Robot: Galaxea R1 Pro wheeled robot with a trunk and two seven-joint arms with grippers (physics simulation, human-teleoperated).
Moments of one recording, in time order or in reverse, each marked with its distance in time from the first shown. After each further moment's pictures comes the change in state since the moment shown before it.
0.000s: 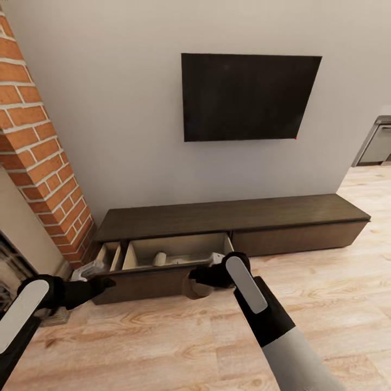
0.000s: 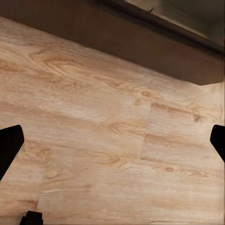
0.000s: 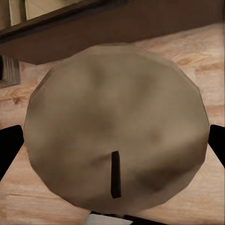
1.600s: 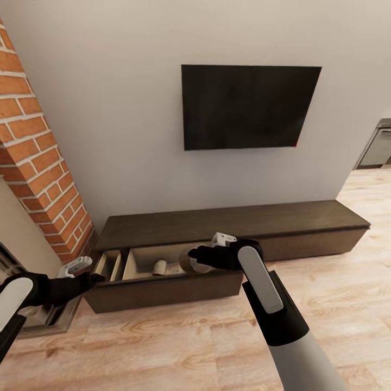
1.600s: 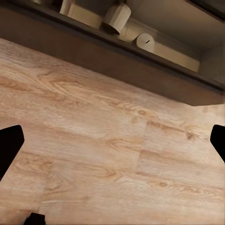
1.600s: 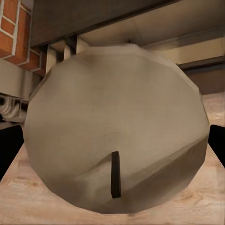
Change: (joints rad) left arm 0.004 0.050 0.060 -0.012 0.020 0.002 -0.012; right arm 0.000 -0.002 -0.034 -0.252 0.000 0.027 -0.005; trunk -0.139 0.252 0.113
